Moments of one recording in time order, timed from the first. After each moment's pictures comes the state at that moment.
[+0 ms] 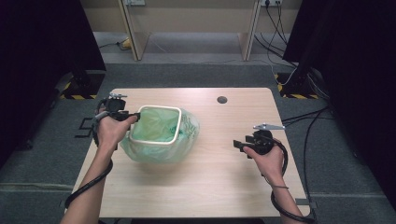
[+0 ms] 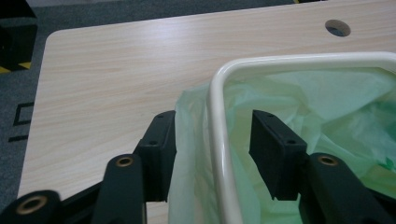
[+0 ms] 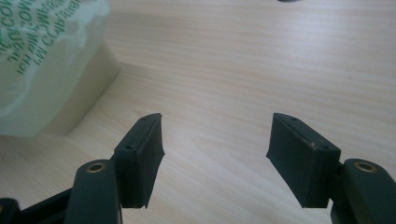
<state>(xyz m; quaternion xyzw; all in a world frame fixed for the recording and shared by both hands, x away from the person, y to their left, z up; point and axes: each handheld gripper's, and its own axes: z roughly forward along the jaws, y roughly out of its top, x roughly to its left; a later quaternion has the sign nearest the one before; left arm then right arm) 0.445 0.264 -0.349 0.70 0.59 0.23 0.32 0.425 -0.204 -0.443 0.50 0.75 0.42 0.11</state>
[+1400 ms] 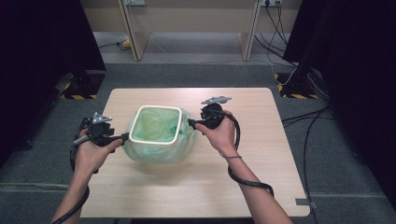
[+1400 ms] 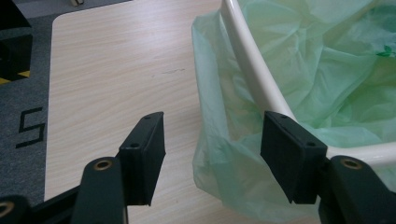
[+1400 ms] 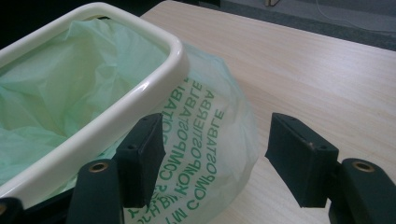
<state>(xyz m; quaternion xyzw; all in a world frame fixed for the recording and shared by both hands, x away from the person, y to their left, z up) 0.384 0.297 -0.373 0.73 0.55 0.23 0.32 0.477 -0.054 -0.386 0.41 0.79 0.43 0.11</state>
